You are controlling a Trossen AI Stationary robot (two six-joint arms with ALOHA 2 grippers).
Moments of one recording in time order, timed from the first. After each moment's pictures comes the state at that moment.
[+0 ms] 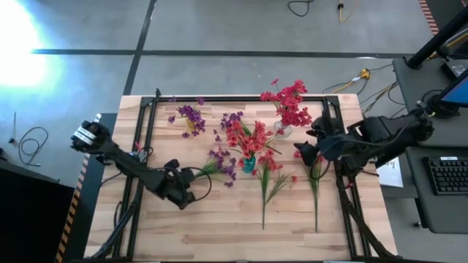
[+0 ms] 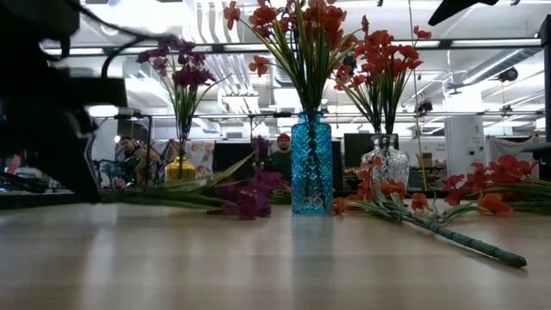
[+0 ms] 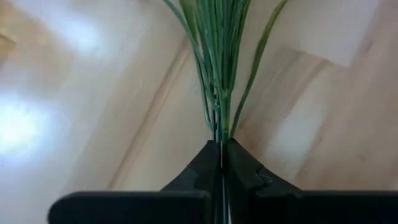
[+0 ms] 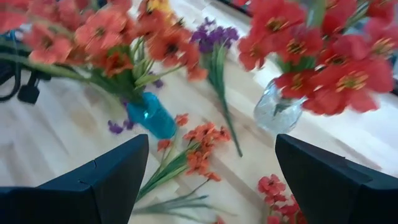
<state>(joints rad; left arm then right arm) -0.55 1.46 0.65 -0.61 -0.51 -0.95 0.32 1.10 1.36 -1.26 0.58 1.00</state>
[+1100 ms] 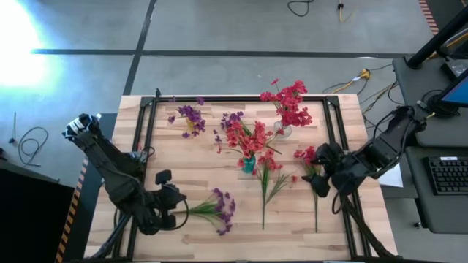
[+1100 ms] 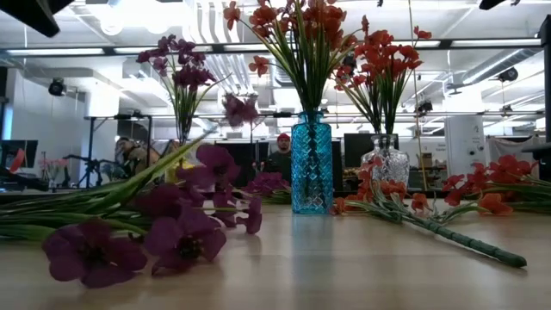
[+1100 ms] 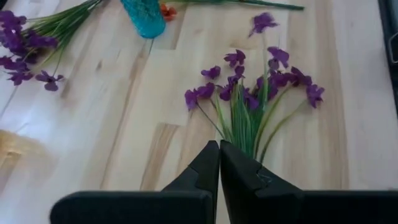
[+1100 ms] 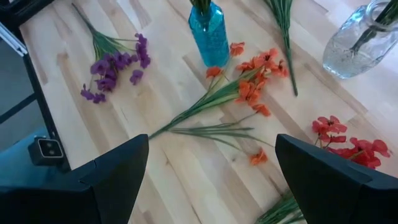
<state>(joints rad) -0.87 1.32 1.05 -0.92 -0.64 -0.91 0.66 1.13 1.29 -1.28 0.50 1.21</state>
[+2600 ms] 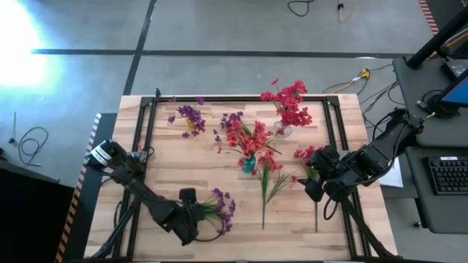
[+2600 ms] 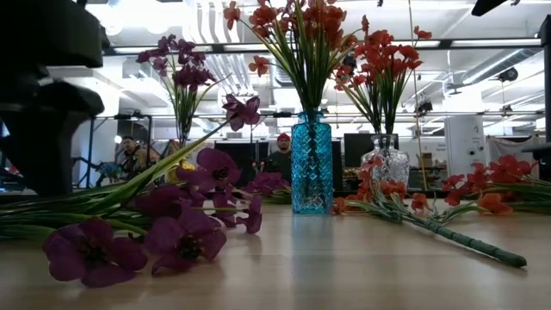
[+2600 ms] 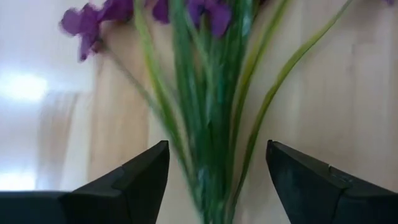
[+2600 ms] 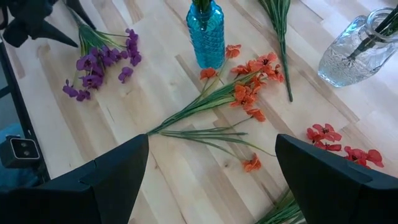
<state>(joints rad) -0.75 1.79 1.02 -0.60 -0.38 -0.74 0.67 1.20 1.30 -1.27 0.52 1.17</state>
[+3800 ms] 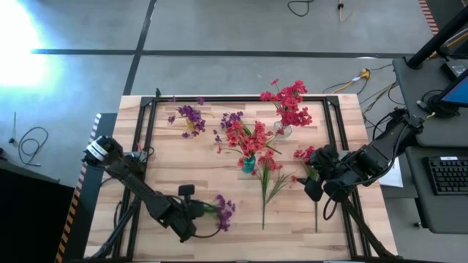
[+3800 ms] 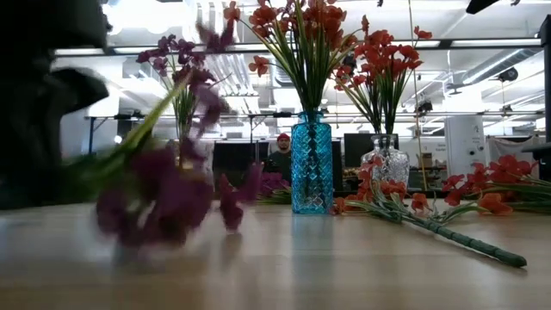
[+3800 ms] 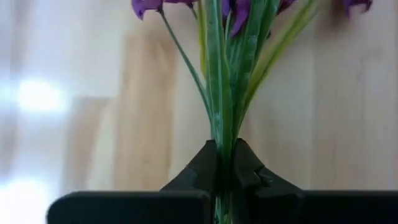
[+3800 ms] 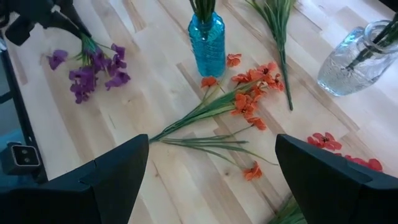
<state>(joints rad) -0.74 1.71 0.98 -0.61 -0.43 -0.72 0.67 1.20 1.30 -1.25 0.55 1.16</state>
